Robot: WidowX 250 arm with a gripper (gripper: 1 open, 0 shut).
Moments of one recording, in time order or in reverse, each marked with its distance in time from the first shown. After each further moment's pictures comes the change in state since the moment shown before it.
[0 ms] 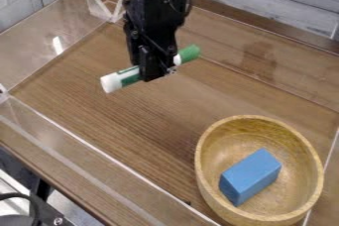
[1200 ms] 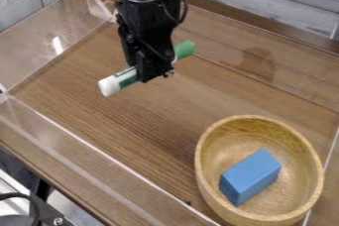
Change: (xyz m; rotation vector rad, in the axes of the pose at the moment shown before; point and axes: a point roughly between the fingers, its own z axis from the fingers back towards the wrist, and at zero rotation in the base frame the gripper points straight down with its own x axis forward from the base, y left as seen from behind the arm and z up) arm -0.002 0.000 0.001 0.068 -0.062 0.066
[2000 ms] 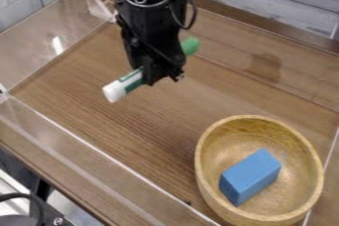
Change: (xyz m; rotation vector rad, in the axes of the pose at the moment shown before) arm -0.002 -0.016 0.012 0.041 -0.035 0.075
